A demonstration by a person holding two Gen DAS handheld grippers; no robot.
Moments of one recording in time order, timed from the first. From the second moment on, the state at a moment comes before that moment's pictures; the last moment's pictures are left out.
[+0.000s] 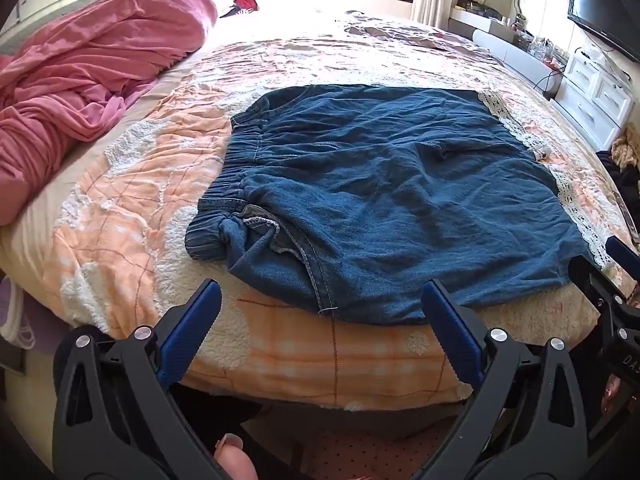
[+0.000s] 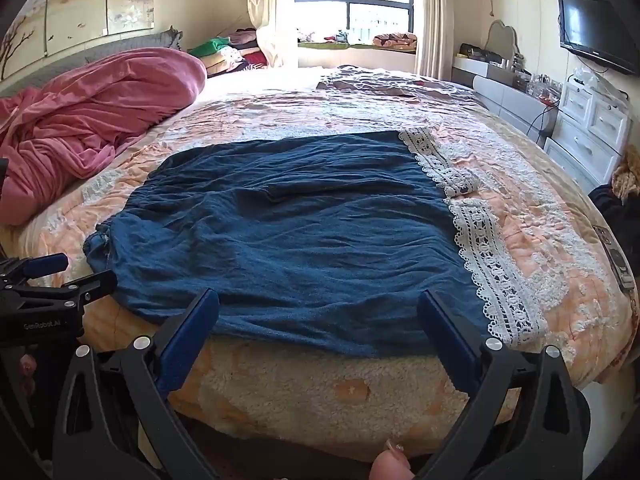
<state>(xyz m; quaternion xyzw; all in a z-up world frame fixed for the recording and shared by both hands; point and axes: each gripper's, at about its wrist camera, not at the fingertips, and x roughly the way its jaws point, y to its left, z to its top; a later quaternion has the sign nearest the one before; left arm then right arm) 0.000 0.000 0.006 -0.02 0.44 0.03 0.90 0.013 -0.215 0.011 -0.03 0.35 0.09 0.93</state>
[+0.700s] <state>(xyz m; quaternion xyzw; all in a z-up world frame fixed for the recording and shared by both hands) 0.000 0.000 0.009 -0.02 0.43 0.03 0.90 0.015 -0.222 0.019 -0.04 0.35 0.10 0.93</state>
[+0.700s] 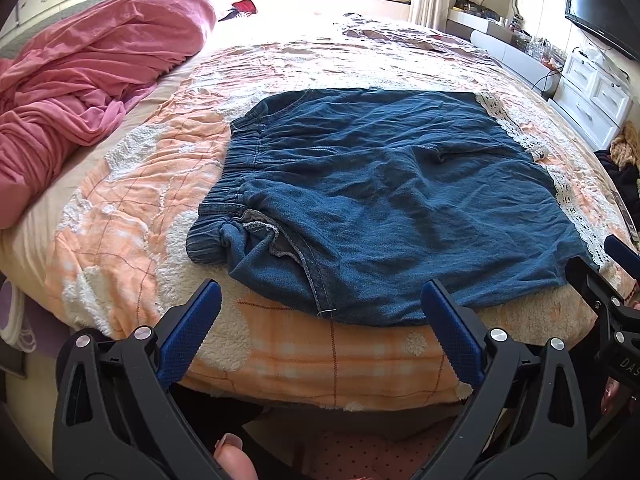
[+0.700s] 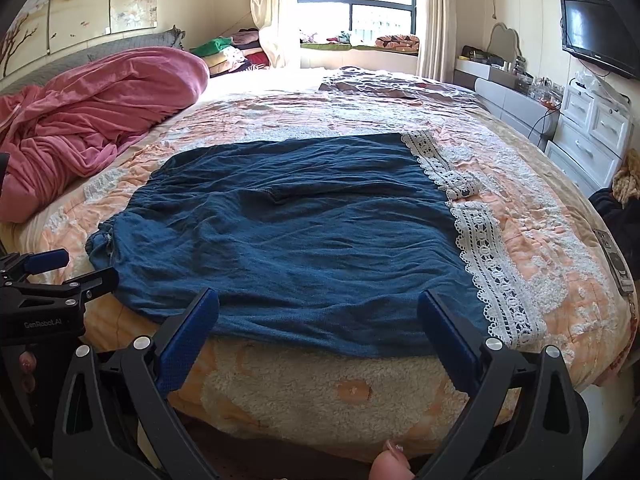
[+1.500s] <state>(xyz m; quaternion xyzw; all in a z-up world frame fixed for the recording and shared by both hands) -0.001 0.000 0.010 -0.02 0.43 0.03 0.90 0.016 -0.224 0.017 -0.03 0.35 0.09 0.93</state>
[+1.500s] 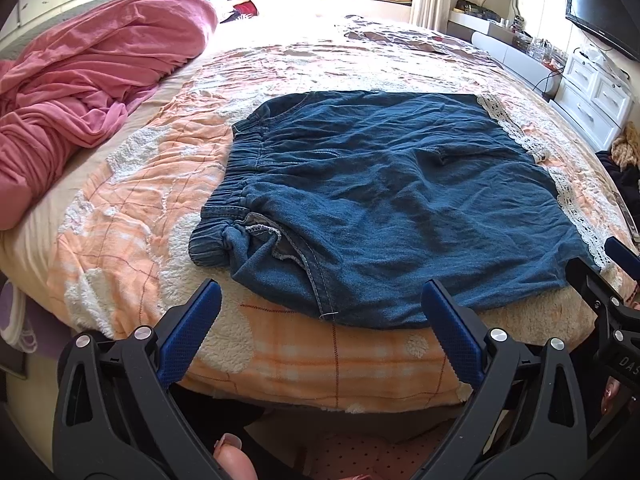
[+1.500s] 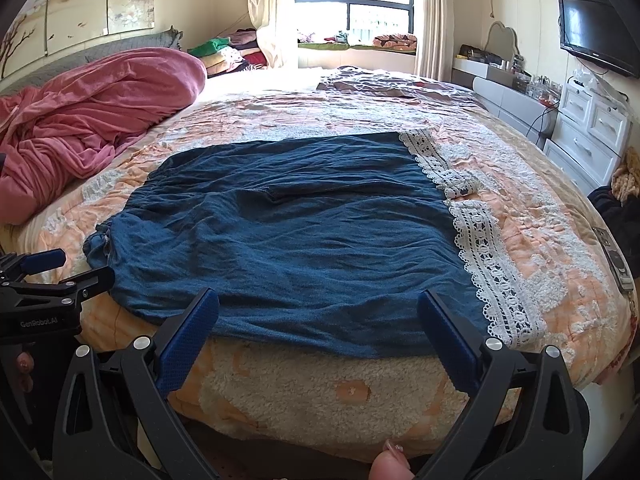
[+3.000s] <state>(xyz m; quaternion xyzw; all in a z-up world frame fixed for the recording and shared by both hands) 0.244 0.103 -0.025 0.00 0.47 -0.03 0.88 0.336 -0.111 0.004 -0.15 0.44 0.28 0.84</state>
